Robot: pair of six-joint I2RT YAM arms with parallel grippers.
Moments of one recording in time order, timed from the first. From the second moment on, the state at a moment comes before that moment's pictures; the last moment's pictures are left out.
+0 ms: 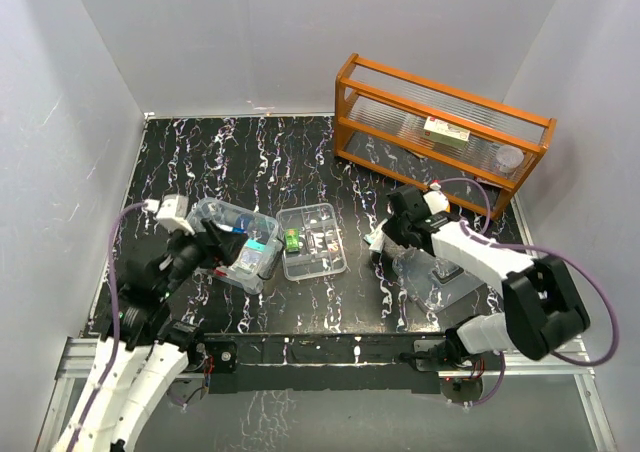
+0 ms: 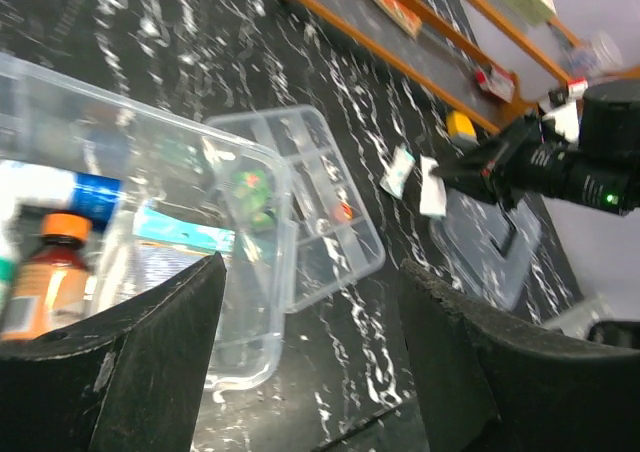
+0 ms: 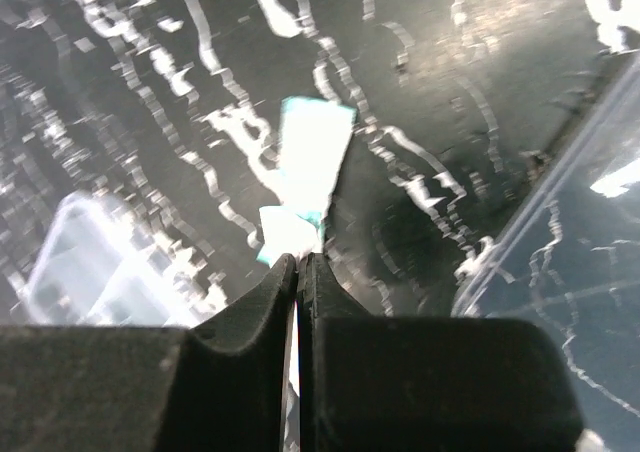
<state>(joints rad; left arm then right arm) -0.33 0.33 0.65 -0.57 0.11 -0.51 0.46 1.39 0.76 -0.38 0.31 1.17</state>
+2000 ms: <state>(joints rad) -0.80 1.43 0.88 -0.11 0.36 -0.62 0.46 0.99 0.51 0.00 -0.31 1.01</state>
